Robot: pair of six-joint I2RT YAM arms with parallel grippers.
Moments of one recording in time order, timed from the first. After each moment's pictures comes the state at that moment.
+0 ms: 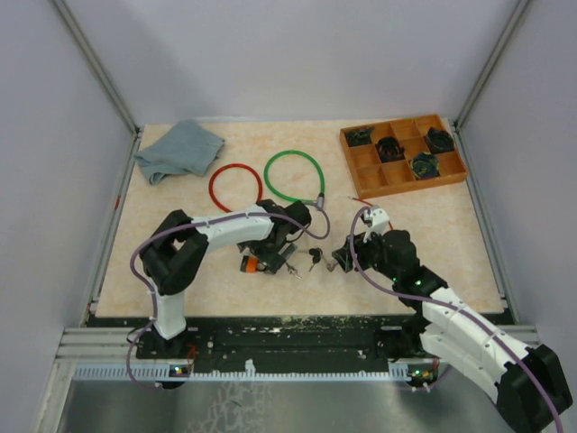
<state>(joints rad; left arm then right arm) -0.89 1.92 1.30 -0.97 -0.34 -0.22 0.54 0.73 0.30 0.02 -0.15 0.29</state>
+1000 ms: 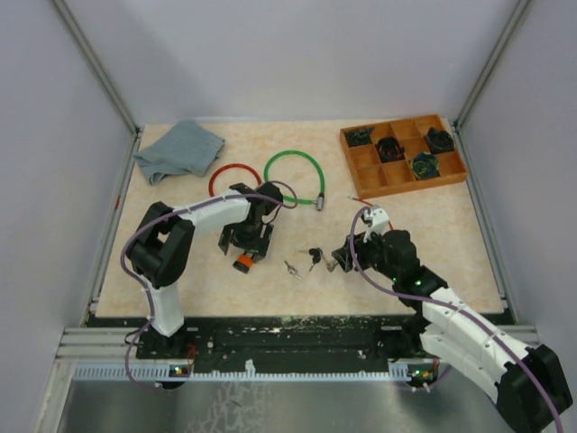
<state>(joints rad) -0.66 1.90 1.29 -0.99 -0.27 -0.43 0.54 0.73 0.30 0.02 -0.15 0.29</state>
